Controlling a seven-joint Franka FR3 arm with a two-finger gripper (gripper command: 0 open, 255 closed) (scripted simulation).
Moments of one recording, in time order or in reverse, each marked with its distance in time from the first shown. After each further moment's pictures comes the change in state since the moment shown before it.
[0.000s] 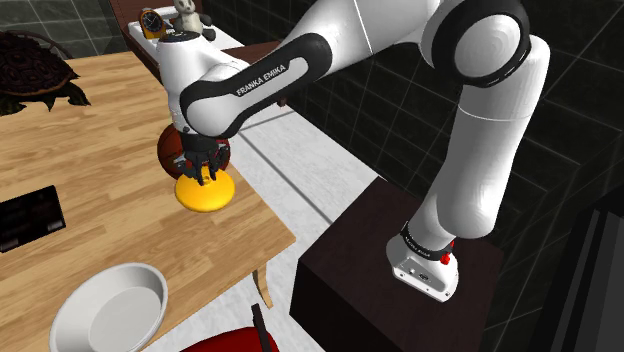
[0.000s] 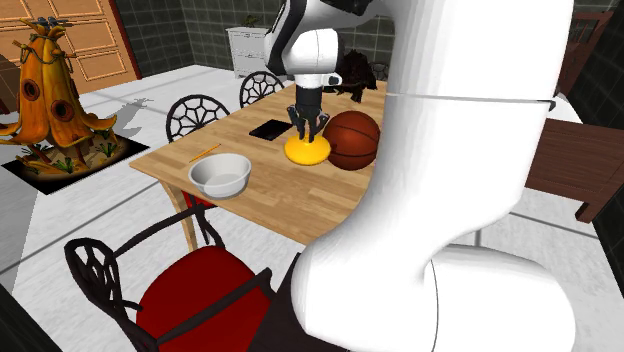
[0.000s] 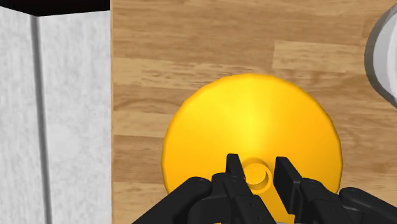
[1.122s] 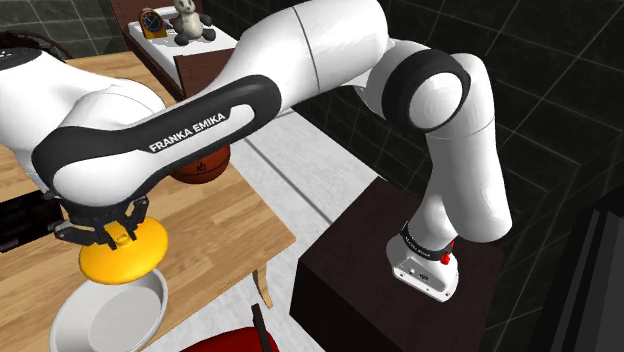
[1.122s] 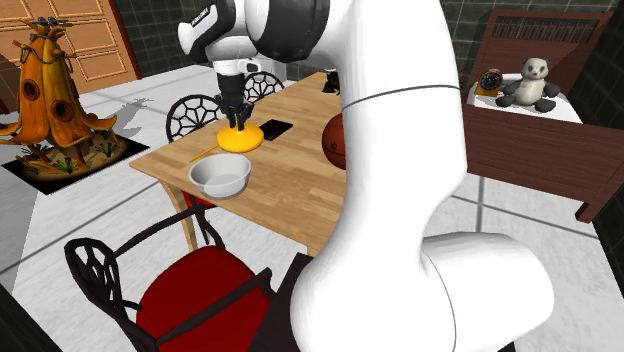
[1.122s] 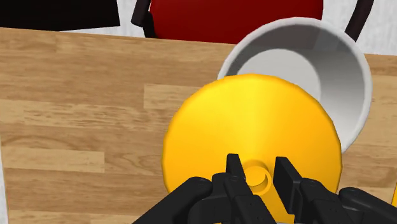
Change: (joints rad) arm 0.332 0.317 0.046 0.534 -0.137 -0.227 0.367
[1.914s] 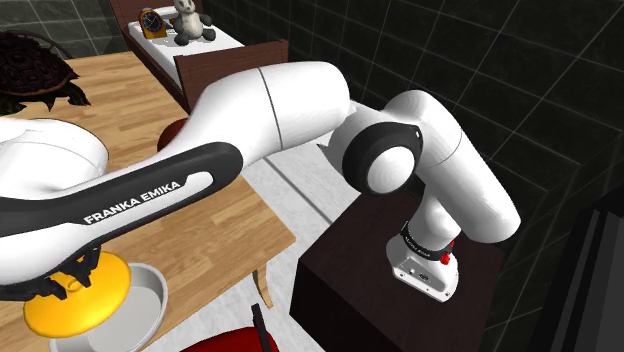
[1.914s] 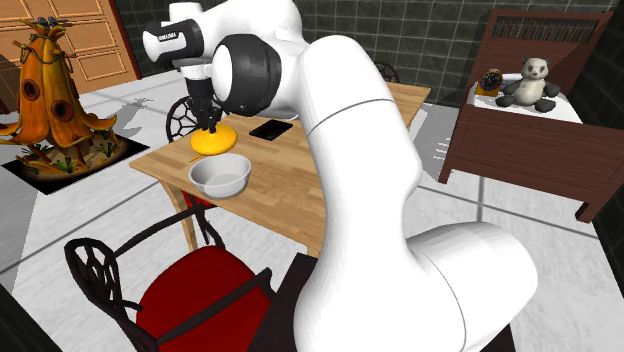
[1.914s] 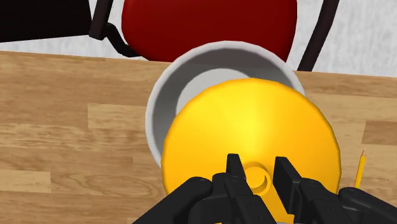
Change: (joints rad) arm 0.202 0.299 -0.024 0.473 -0.062 -0.169 0.094
